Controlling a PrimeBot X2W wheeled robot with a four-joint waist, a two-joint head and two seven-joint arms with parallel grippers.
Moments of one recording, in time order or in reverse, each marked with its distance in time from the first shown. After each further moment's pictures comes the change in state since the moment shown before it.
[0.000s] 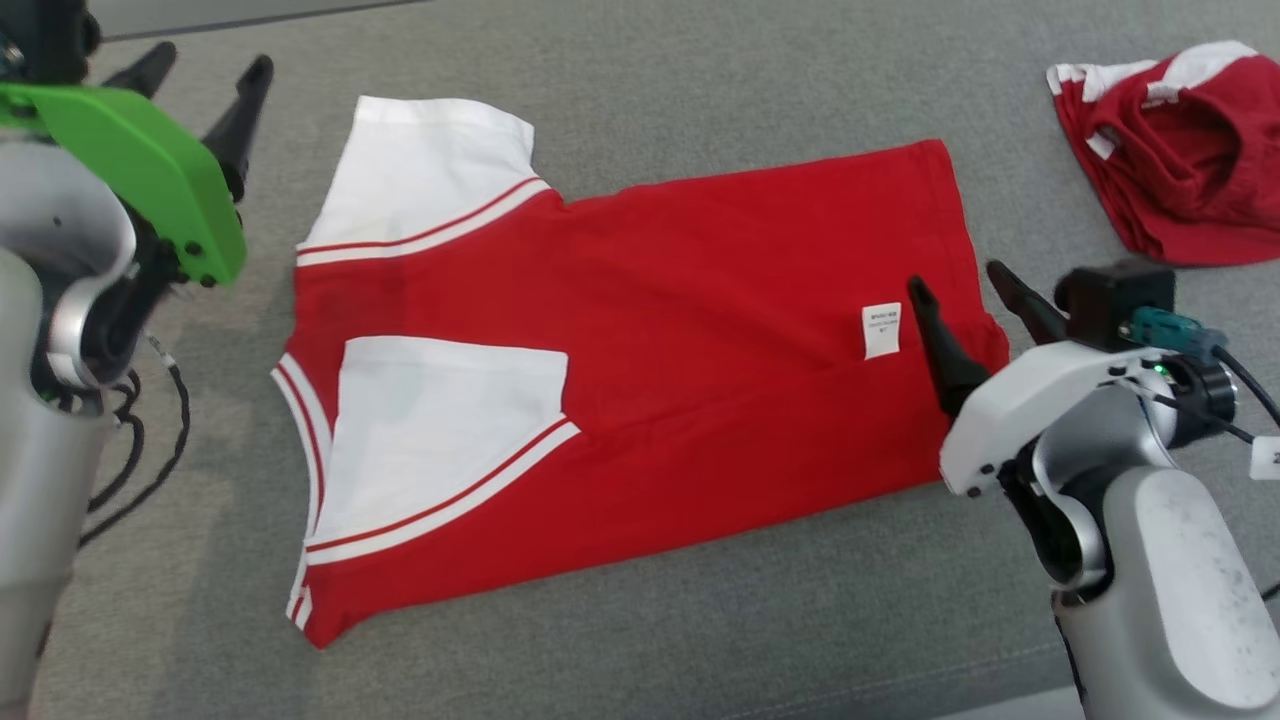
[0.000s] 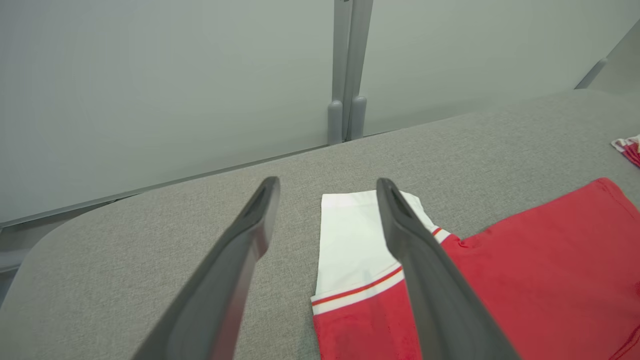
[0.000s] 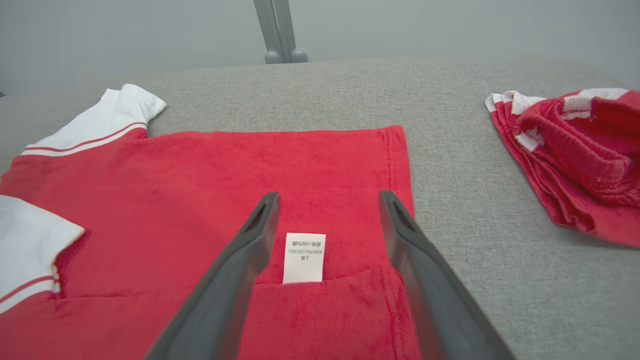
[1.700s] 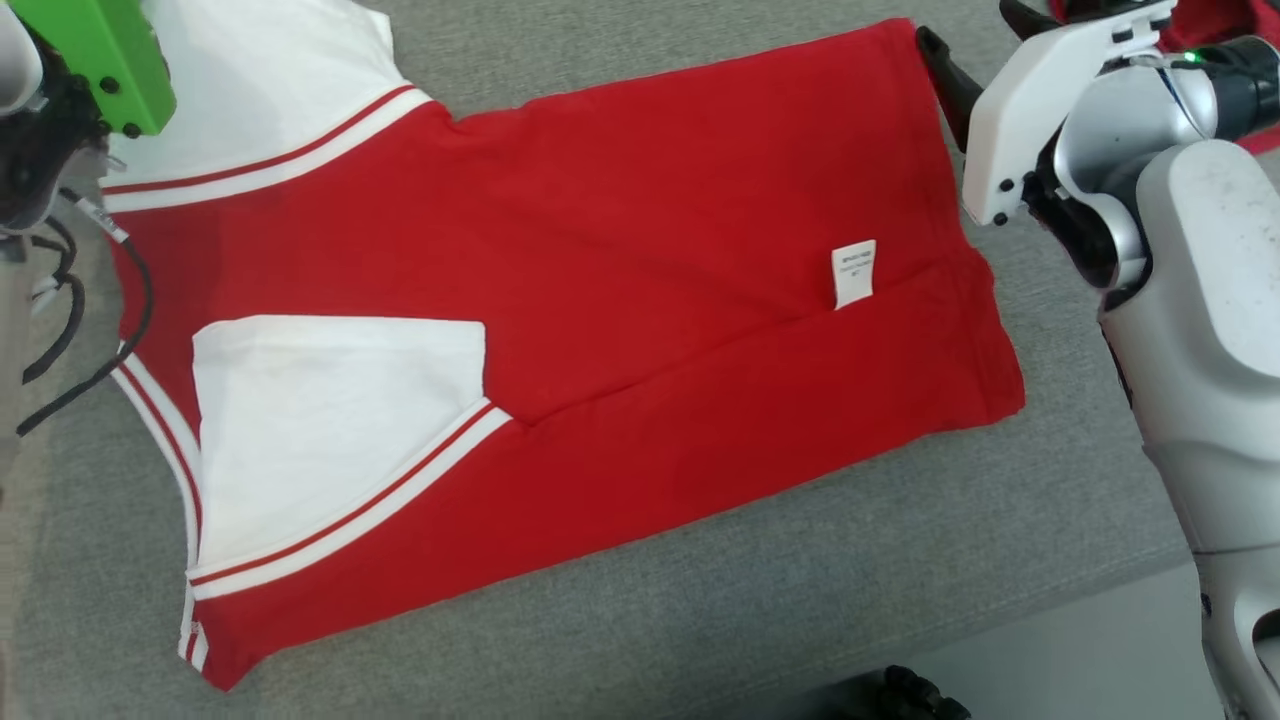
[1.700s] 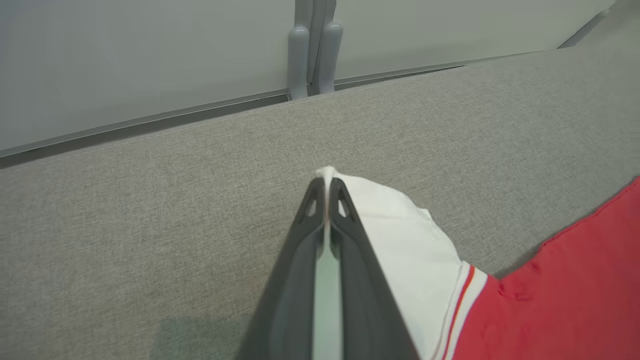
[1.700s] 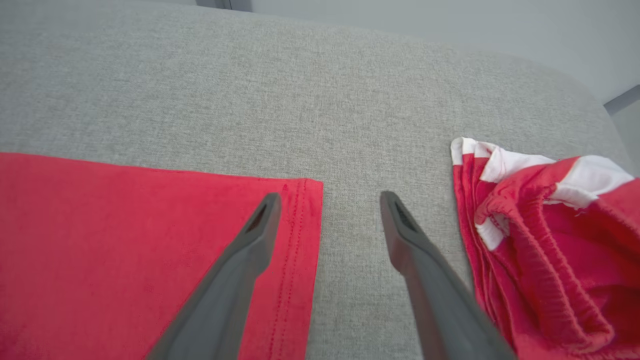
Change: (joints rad) left arm -0.275 -0.016 -0.021 0.237 -0.064 -0.049 0.119; right arm -0.600 -0.168 0.199 0.420 0.100 0.000 0.115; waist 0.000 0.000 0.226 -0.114
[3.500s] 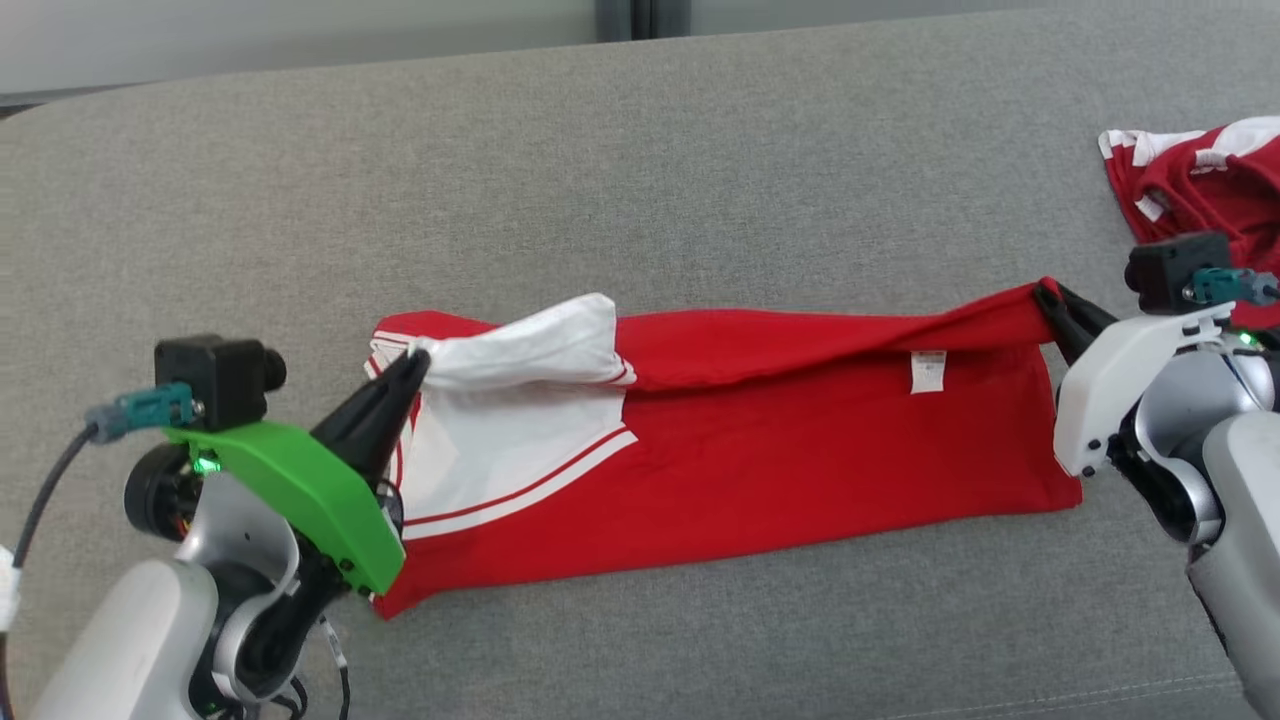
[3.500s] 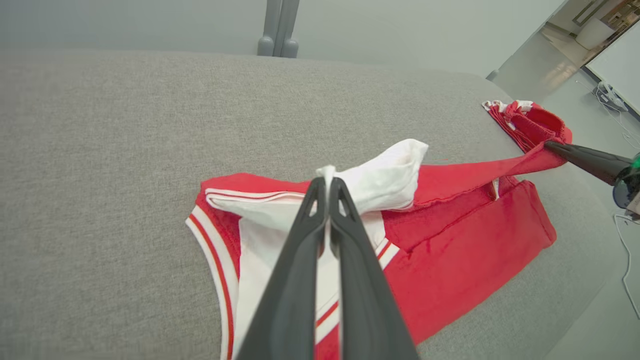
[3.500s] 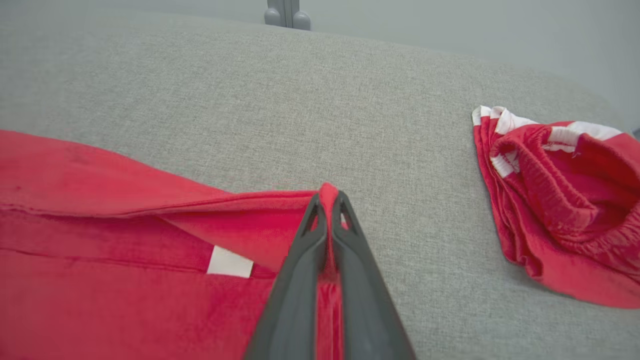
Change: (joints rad) left arm 0.755 -0.016 -0.022 -0.524 -0.133 0.069 -0.272; right arm 0.432 -0.180 -0.009 -0.088 0.117 0.000 -0.174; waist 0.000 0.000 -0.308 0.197
